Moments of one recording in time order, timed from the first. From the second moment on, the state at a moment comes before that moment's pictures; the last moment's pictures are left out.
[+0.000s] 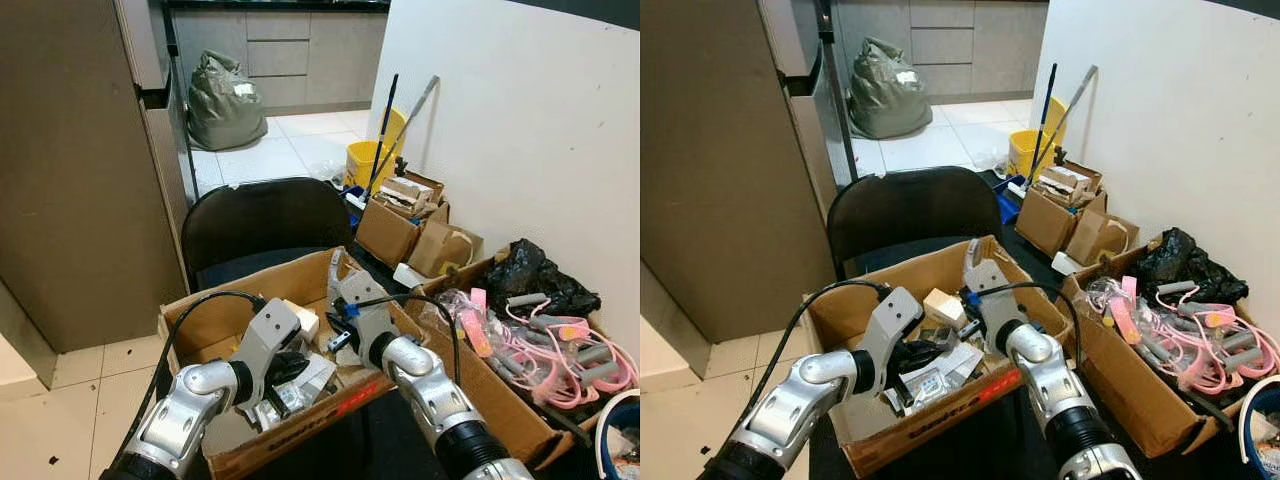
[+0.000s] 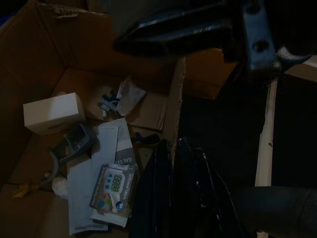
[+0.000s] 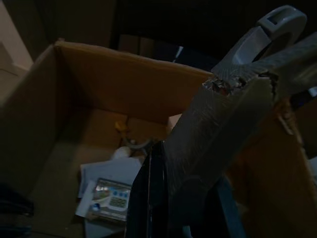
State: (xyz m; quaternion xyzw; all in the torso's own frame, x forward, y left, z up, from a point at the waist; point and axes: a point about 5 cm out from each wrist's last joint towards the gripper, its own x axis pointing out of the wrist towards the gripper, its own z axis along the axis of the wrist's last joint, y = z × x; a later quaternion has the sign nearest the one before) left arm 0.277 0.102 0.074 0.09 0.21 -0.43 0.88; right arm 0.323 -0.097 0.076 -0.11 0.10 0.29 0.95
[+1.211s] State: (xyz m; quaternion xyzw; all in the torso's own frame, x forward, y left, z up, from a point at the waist) left arm 0.317 0.114 0.102 0.12 0.11 -0.22 0.96; right arm 0.321 -0.176 0.084 -0.05 0.04 0.02 1.00
